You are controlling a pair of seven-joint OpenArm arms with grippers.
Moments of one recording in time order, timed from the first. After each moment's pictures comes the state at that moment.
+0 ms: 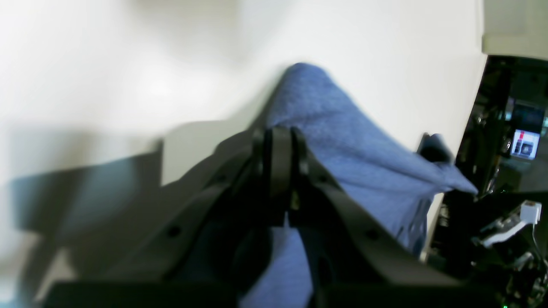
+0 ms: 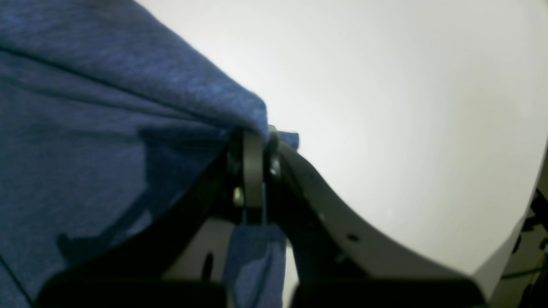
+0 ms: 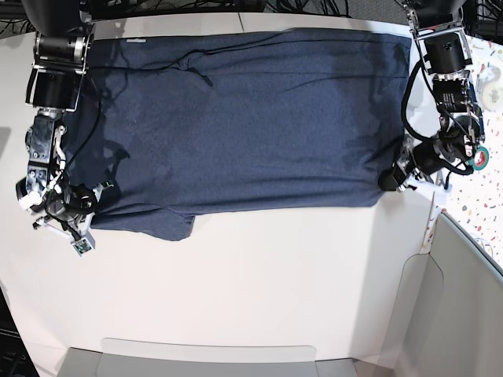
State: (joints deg) left arm -7.9 -23.4 -19.1 67.4 -65.2 -7.0 59.9; right arm 20.8 20.4 9.8 76.9 1.7 38.2 -55.6
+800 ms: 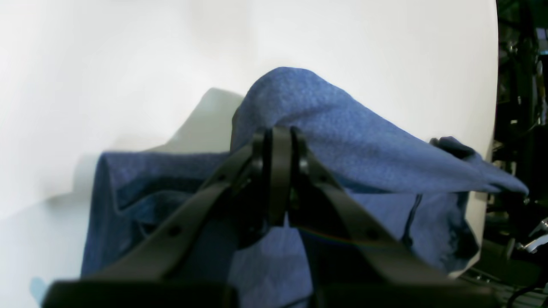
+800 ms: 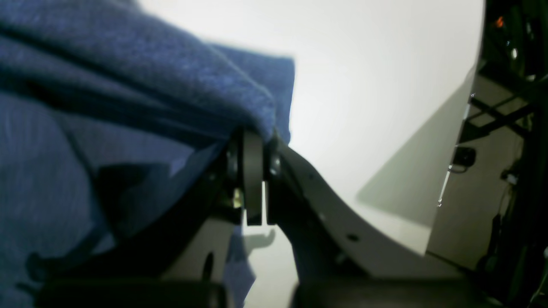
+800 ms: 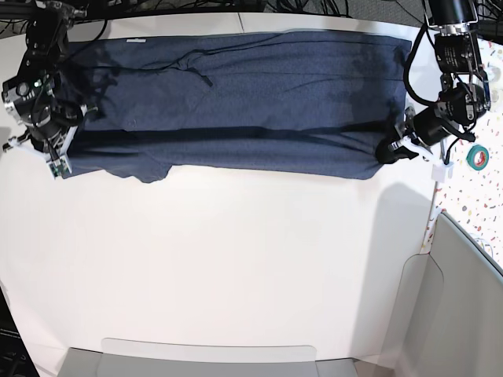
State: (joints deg) left arm 9.6 -25.0 -19.2 90.8 -65.4 -7.0 60.3; right arm -10.4 15.3 25.5 114.1 1.7 38.3 -64.5
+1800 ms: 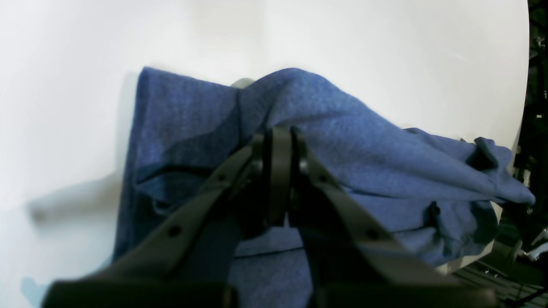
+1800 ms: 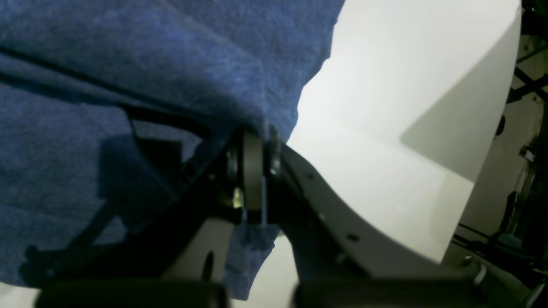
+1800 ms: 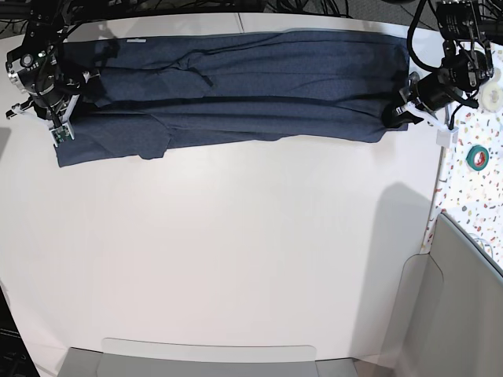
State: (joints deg) left arm 20.2 -24.7 -23.9 95.0 -65.5 -7.0 60.4; right arm -18.3 13.8 28.5 116.1 2.2 38.2 -64.5
